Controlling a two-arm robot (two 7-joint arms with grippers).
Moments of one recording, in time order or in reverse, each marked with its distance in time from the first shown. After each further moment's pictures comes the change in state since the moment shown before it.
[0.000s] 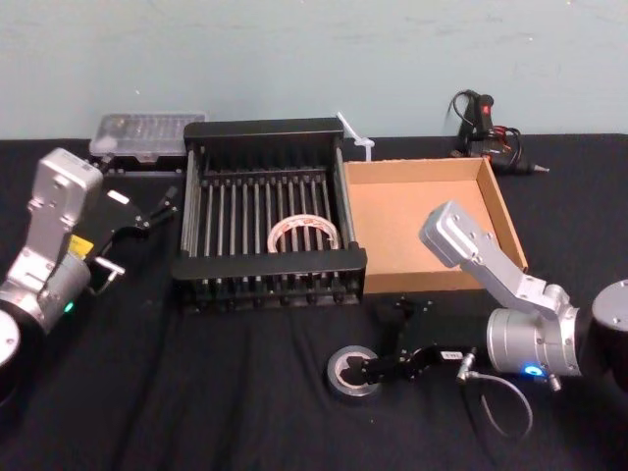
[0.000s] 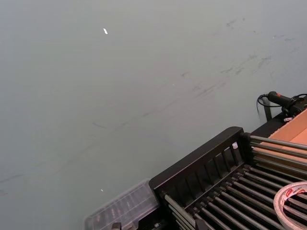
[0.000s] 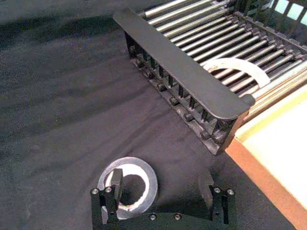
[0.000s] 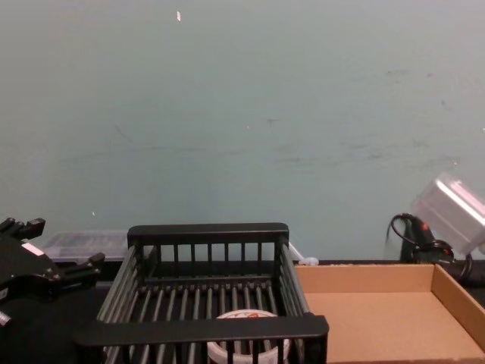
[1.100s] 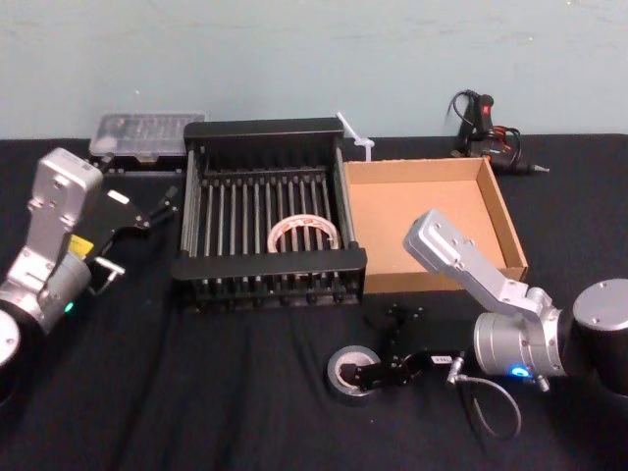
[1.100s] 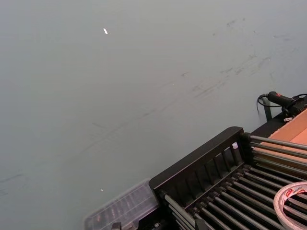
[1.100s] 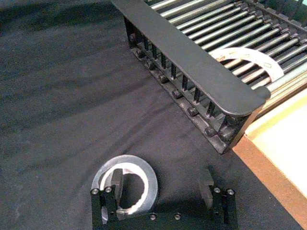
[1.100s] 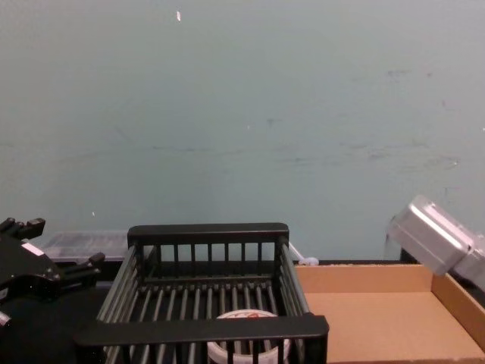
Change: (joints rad) left arm 0.000 0.000 0.000 0.000 0.000 0.000 0.000; right arm 0.031 -0.037 -0.031 0.061 -0.039 0.003 0.019
